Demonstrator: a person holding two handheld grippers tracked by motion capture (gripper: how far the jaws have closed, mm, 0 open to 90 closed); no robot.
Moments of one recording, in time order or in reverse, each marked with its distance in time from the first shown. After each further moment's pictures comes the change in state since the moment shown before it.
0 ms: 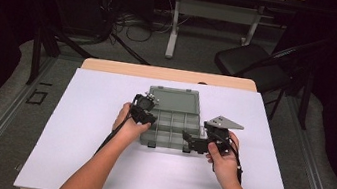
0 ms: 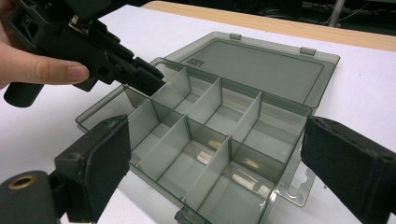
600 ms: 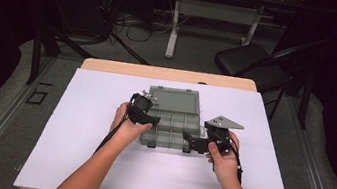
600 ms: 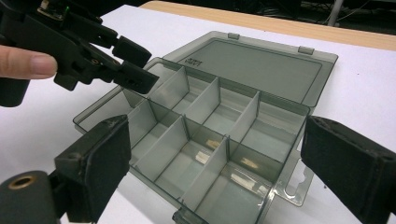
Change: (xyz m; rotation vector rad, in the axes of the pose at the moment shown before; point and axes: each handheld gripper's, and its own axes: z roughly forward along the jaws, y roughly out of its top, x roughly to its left) left arm -0.004 -0.005 -0.017 -0.107 0.003 0.005; right arm -0.001 0.000 0.001 -0.004 -0.003 0.006
